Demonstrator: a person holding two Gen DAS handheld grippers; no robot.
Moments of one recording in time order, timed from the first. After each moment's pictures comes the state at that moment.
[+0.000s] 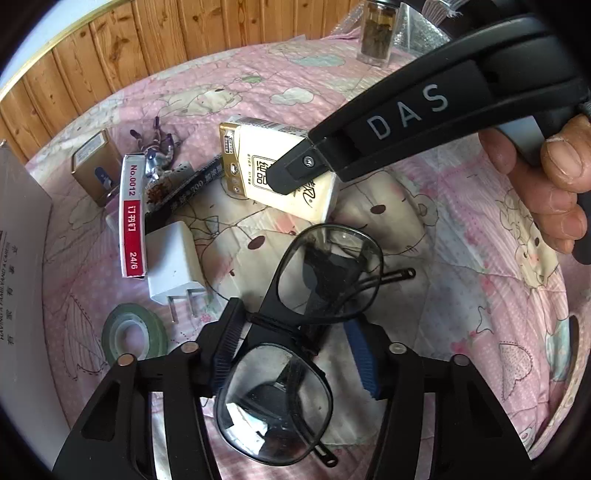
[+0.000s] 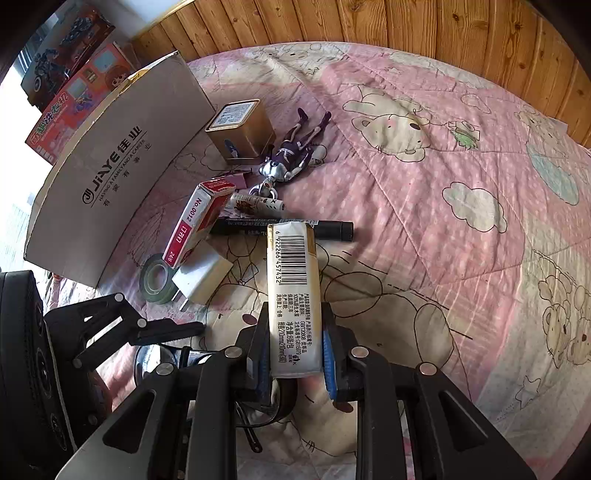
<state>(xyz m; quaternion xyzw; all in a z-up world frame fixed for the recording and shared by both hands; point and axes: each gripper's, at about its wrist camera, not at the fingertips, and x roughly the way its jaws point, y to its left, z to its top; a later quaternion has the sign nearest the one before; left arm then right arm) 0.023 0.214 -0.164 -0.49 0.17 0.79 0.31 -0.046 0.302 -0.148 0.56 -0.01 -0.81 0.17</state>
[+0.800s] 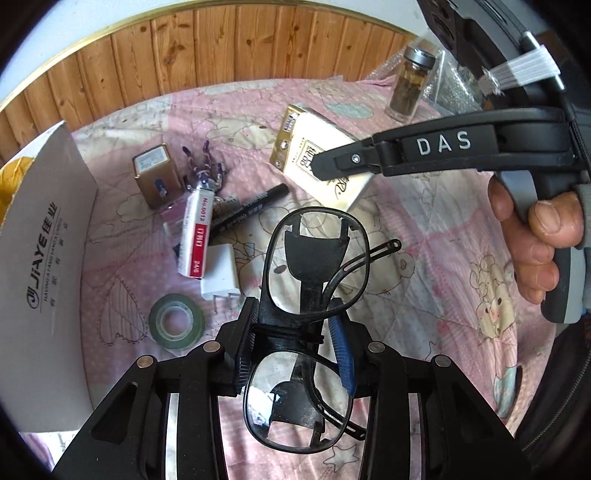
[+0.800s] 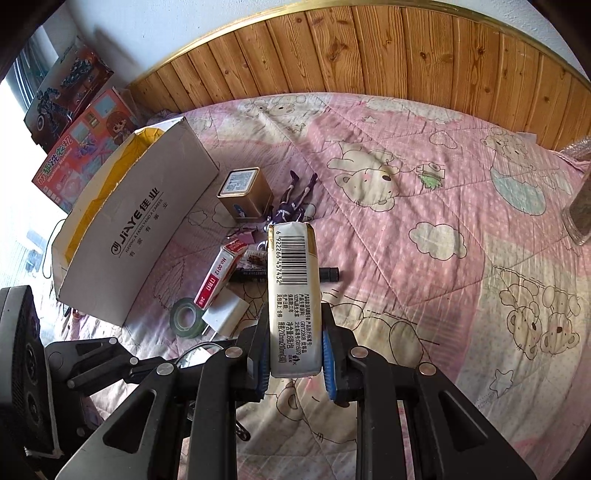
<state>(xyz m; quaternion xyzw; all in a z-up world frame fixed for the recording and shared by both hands) 0.029 0.187 -0.099 -0.48 0.08 0.83 0.26 -0.030 0.316 -0.094 0.50 -0.05 -0.85 0.15</state>
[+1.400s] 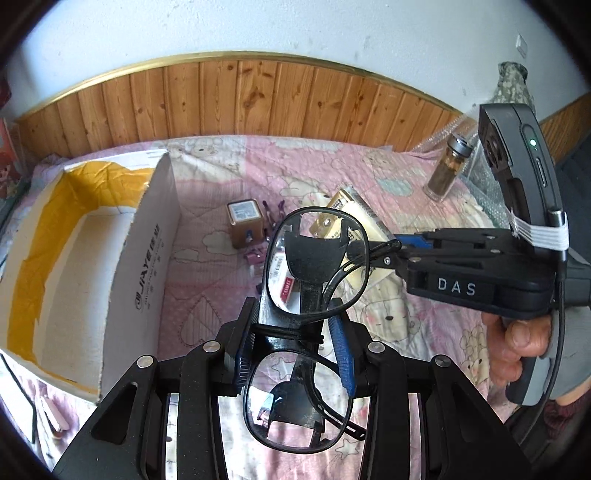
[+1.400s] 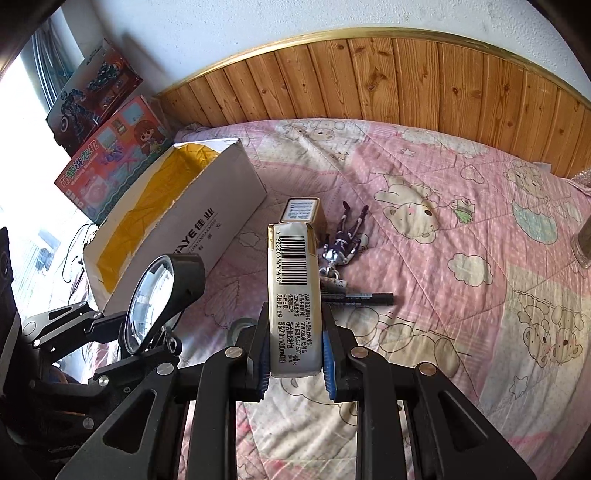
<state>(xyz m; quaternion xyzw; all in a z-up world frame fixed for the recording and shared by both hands) 0.022 0.119 -0.021 -0.44 0.01 0.88 0.18 -0.018 0.267 -0.051 0.47 -0.05 -0.86 0.18</state>
